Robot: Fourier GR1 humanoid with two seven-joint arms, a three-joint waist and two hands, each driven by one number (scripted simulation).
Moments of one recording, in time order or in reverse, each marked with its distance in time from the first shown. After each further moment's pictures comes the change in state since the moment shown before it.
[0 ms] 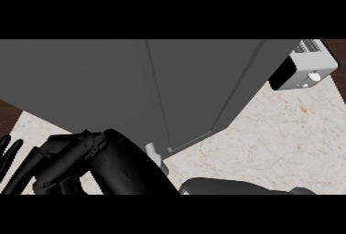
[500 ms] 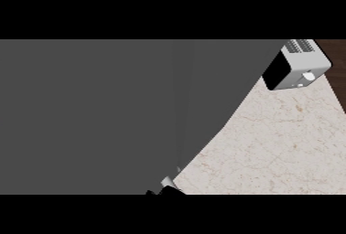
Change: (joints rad) left arm -0.063 -0.045 -0.092 0.098 -0.063 0.031 -0.055; right arm 0.368 -0.064 0.020 -0.342 0.210 0.318 0.111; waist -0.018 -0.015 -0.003
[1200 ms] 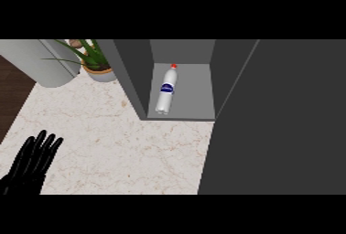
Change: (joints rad) left arm -0.093 -0.109 -0.091 0.156 -0.080 0.046 -0.061; right arm 0.497 -0.310 -0.435 -0.199 -0.483 0.461 -0.133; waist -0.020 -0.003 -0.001
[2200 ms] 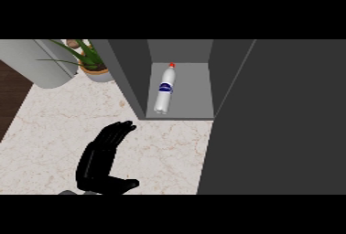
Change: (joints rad) left arm -0.324 -0.325 -0.196 0.266 -0.017 0.070 0.073; right arm 0.299 -0.072 -0.604 -0.004 -0.051 0.268 -0.110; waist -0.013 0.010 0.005
